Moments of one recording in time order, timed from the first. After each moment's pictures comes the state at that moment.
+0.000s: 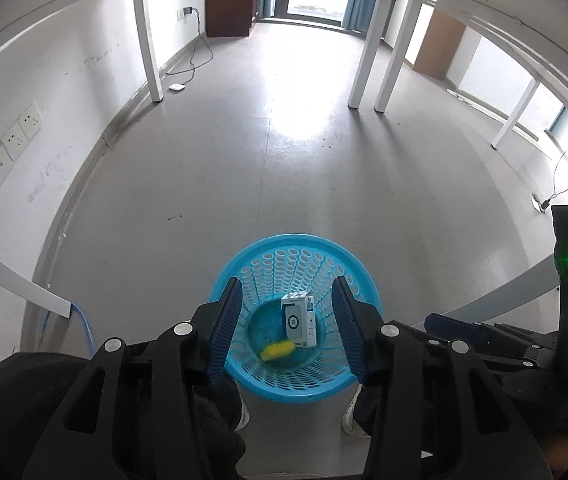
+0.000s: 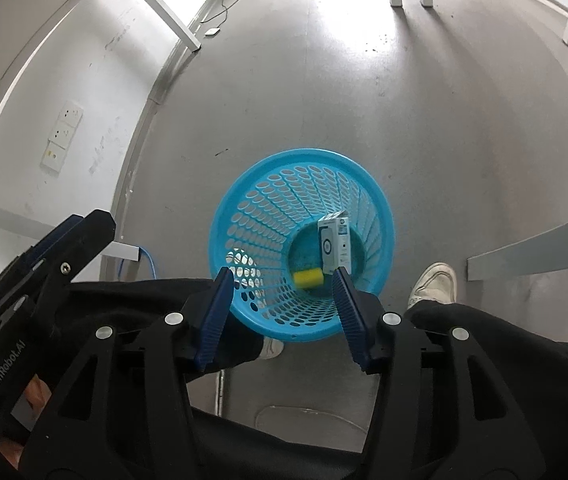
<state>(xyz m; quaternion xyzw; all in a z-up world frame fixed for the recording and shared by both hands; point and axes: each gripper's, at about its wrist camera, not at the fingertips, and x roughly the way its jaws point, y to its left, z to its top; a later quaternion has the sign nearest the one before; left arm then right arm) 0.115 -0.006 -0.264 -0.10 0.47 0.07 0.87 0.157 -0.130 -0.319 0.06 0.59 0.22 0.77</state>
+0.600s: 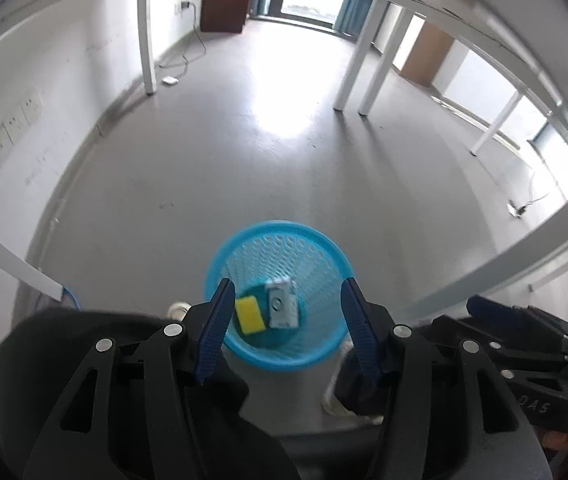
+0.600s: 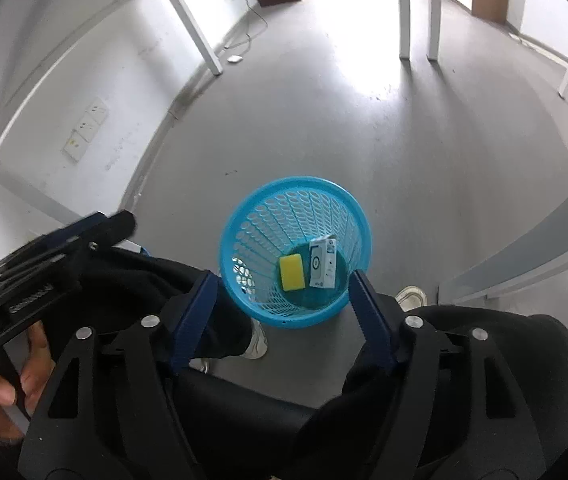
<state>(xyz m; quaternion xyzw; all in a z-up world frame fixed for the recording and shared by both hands) 0.070 0.012 -0.233 -0.14 0.48 0.03 0.87 0.093 -0.157 -0.240 0.02 0.52 0.25 0.82</state>
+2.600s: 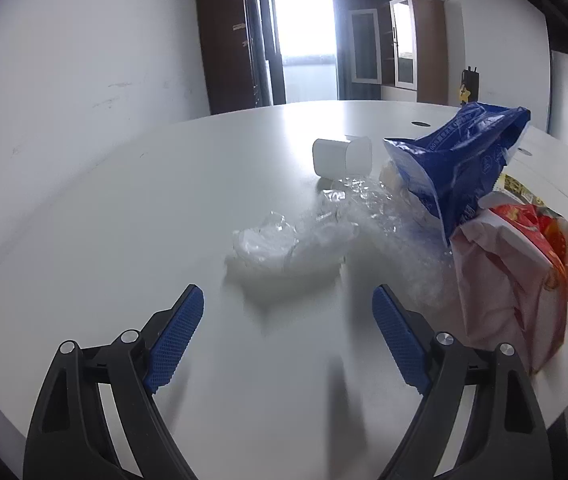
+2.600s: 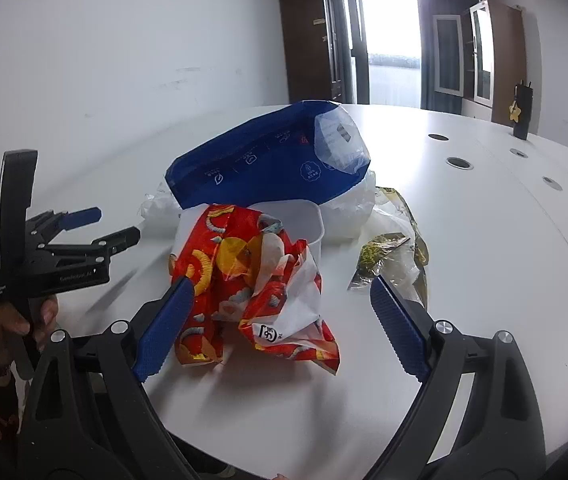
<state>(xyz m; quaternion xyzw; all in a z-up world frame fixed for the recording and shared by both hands) 0.154 0.069 -0.017 0.03 0.30 0.09 0.95 0.156 -0.158 0.018 -0.02 0.27 0.29 0.92</state>
